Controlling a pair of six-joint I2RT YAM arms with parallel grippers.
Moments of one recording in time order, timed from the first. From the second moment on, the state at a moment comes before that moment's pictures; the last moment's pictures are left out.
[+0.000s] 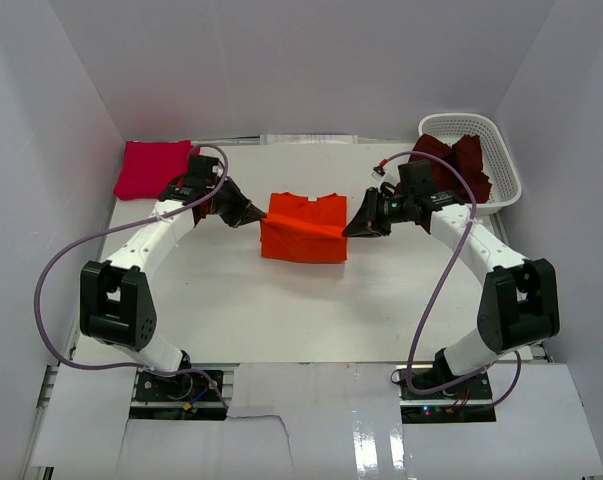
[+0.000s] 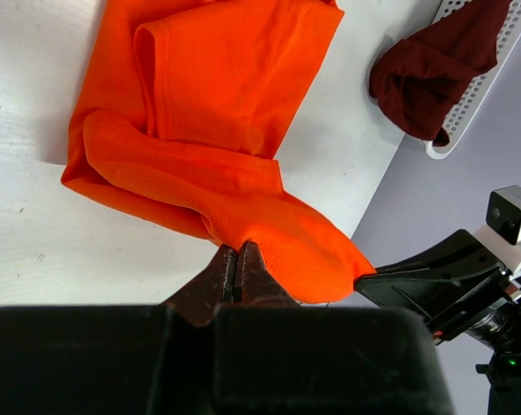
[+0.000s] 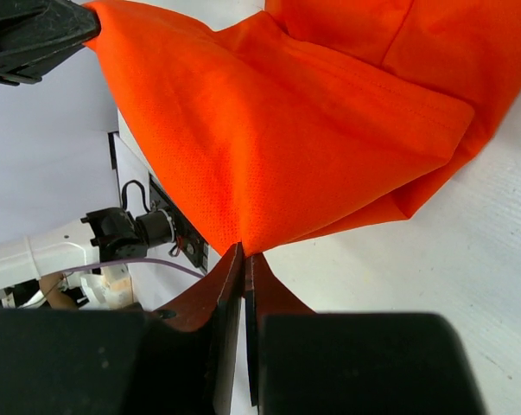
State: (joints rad) left arm -0.24 1.55 1.23 -0.52 0.40 -0.97; right arm 0.31 1.52 1.14 -0.47 -0.76 0.52
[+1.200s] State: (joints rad) left arm -0.19 2.28 1.94 -0.47 0.41 -0.94; right arm 0.20 2.22 1.85 -0.47 -0.78 0.51
